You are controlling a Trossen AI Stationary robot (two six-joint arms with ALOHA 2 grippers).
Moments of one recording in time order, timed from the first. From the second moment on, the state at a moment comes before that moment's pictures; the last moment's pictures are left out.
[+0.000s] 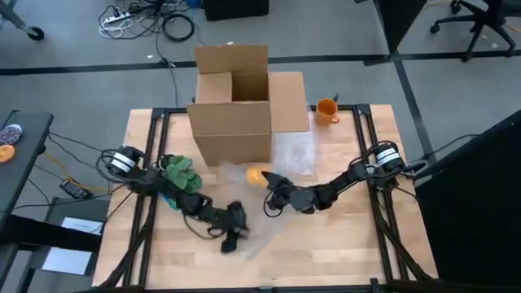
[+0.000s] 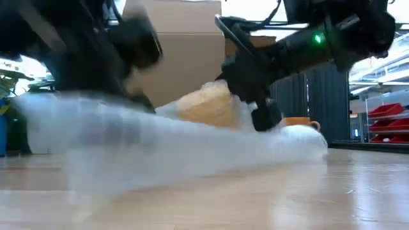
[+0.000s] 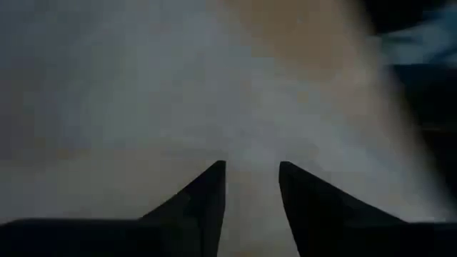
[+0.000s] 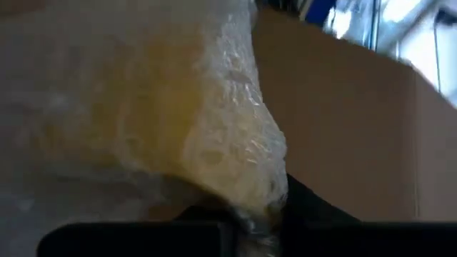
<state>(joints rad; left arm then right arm) -0.47 1.74 0.77 0.39 -0.01 -0.49 0.33 1.92 0.84 0.97 1.07 -1.77</state>
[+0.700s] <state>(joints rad) -0.68 1.43 1.22 -0.78 -0.55 -0.58 0.52 1.57 1.26 0.93 1.02 -2.11</state>
